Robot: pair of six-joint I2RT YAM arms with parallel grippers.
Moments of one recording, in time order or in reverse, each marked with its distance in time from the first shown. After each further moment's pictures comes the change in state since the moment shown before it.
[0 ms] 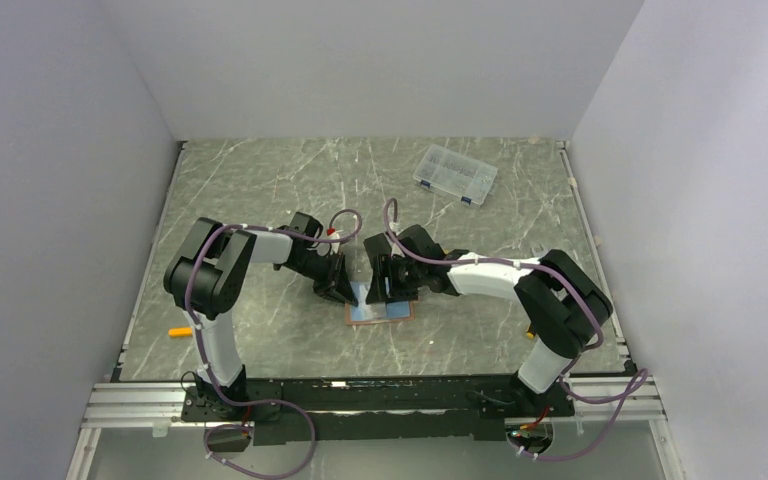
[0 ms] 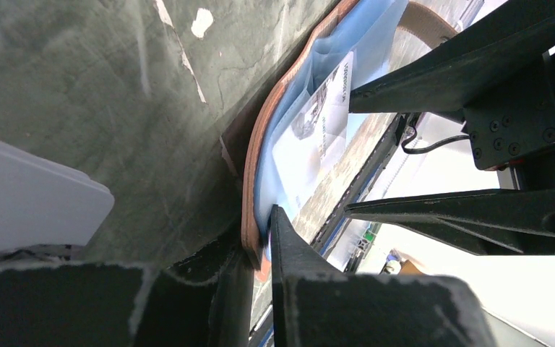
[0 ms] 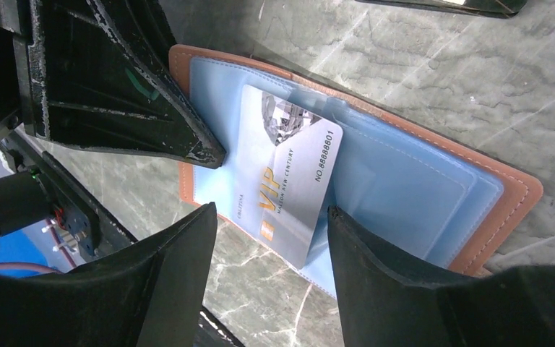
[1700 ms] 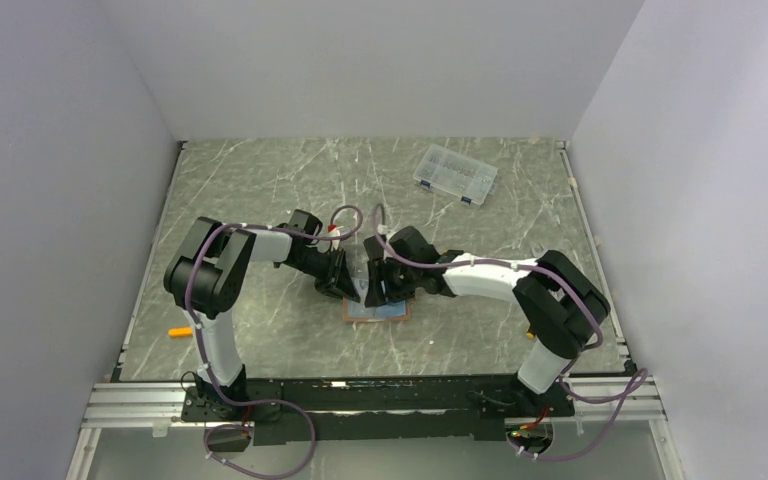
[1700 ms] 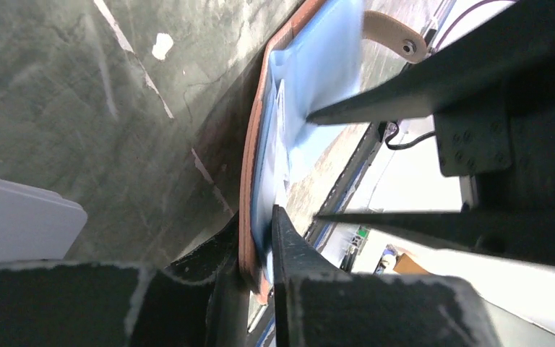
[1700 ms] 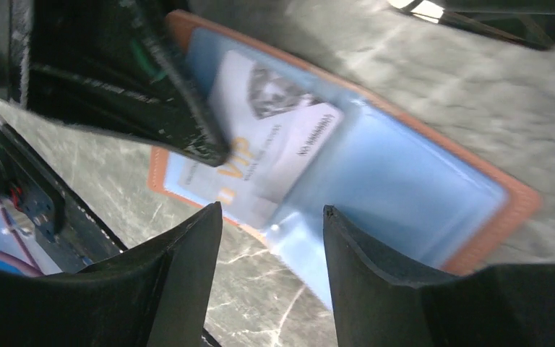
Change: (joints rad) left arm 0.005 0.004 0.013 0.021 0.063 -0.002; right arm 0.069 0.013 0.046 -0.024 0.033 -0.127
